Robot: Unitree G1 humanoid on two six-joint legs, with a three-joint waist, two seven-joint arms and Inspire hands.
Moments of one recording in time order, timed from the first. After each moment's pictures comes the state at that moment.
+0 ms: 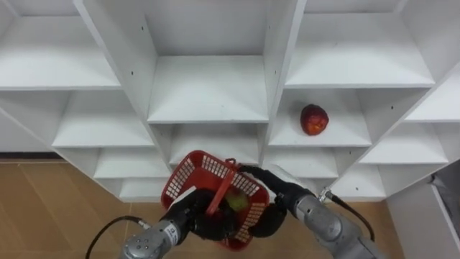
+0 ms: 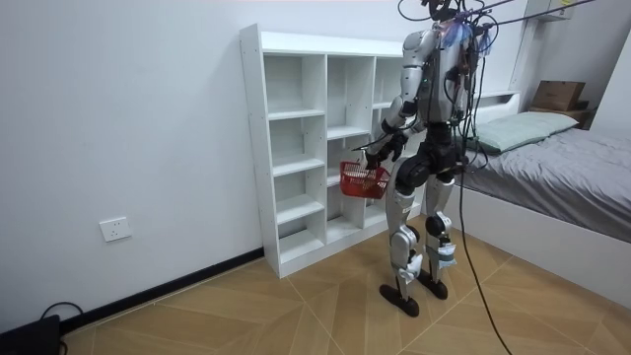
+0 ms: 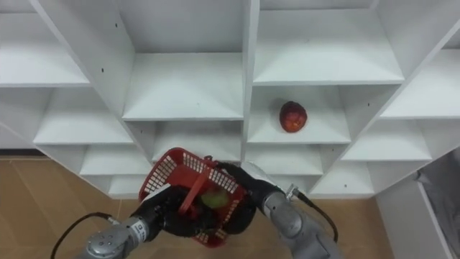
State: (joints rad) left arm -0.05 0.20 -0.30 0.73 -0.05 -0.11 -0.25; right arm -0.10 -0.23 0.40 0.53 -0.44 -0.07 0.18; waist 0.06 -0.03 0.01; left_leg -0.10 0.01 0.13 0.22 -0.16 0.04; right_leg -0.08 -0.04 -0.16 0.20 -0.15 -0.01
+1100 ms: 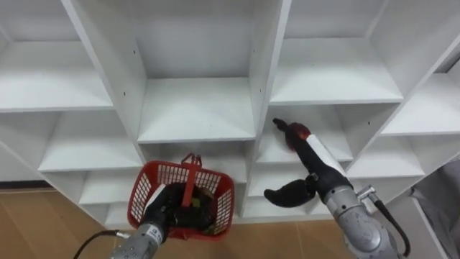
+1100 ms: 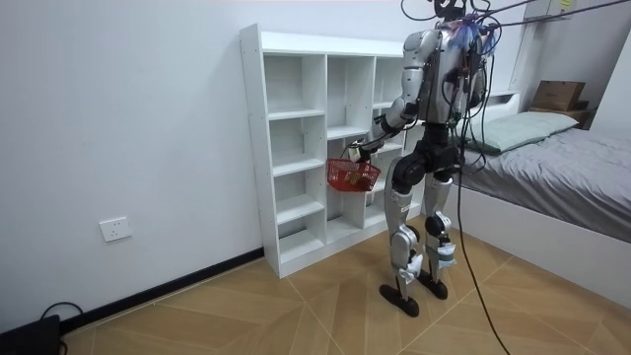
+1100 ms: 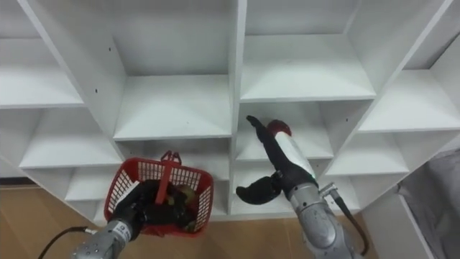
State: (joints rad) left arm 0.02 0.17 -0.18 0.65 -0.09 -0.12 -0.11; right arm 0.07 -0.27 0.21 0.21 -0.36 -0.13 0.01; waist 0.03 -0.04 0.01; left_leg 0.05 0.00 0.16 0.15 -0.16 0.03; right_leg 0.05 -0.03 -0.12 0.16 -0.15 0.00
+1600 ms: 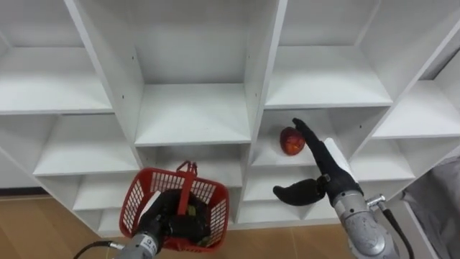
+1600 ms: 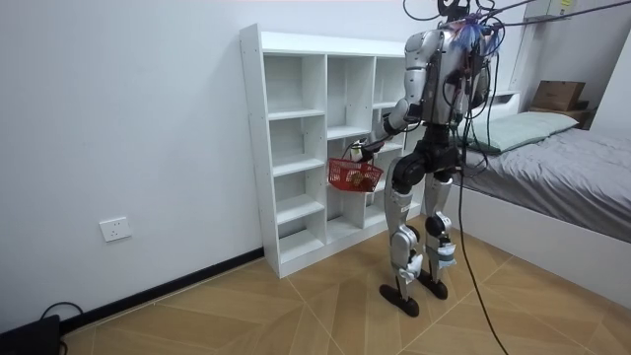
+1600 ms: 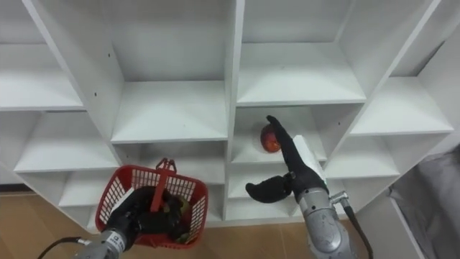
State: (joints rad) left arm 0.12 0.20 -0.18 0.57 -0.09 -0.12 -0.11; right arm 0.09 -0.26 0.17 0.27 -0.31 -0.14 -0.06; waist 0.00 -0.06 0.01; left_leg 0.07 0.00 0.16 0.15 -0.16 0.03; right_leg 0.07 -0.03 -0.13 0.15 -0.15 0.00
